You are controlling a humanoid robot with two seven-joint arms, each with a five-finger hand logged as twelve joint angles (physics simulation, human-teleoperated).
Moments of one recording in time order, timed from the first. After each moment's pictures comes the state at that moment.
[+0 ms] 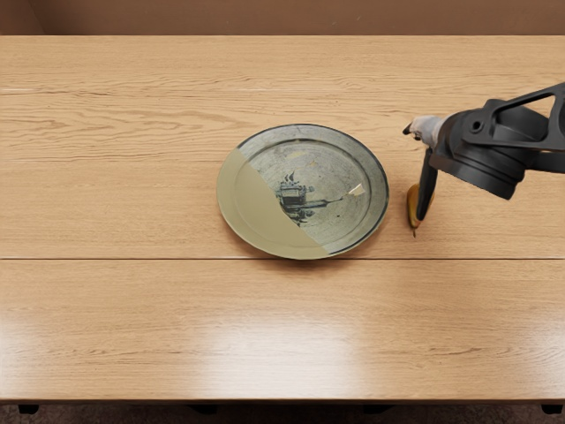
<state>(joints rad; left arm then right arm) -0.08 0.00 0.46 -0.13 -0.02 -0.33 0.08 1.94 -0.42 -0.73 1.57 -0.12 -0.40 -0.61</state>
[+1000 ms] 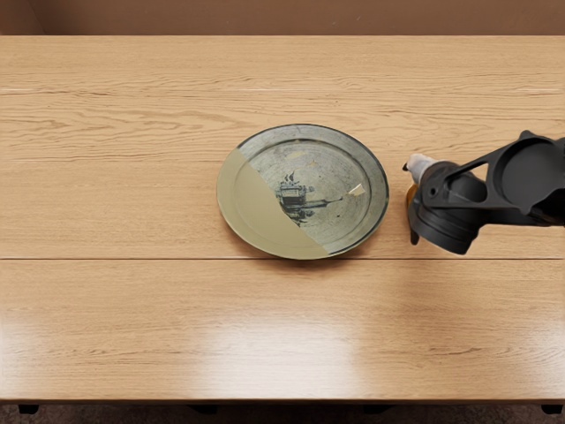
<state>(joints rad) -0.08 0.00 0.46 -0.13 -0.02 -0.33 0.08 1.78 -0.27 -0.78 1.52 -0.12 -0.61 -0.61</state>
